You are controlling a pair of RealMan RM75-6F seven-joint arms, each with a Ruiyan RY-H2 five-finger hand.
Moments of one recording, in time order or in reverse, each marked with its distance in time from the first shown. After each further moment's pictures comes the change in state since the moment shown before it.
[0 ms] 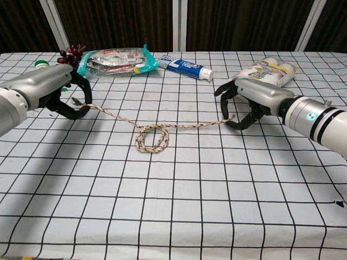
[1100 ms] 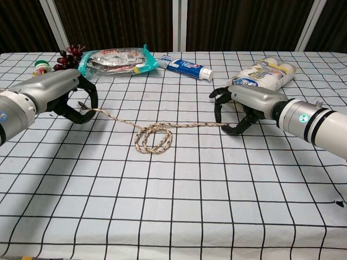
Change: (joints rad) left arm -0.018 -0.023 0.004 0.013 -0.012 -0.021 0.022; right arm 0.028 -0.007 -0.005 0.004 0.016 -0.065 -0.037
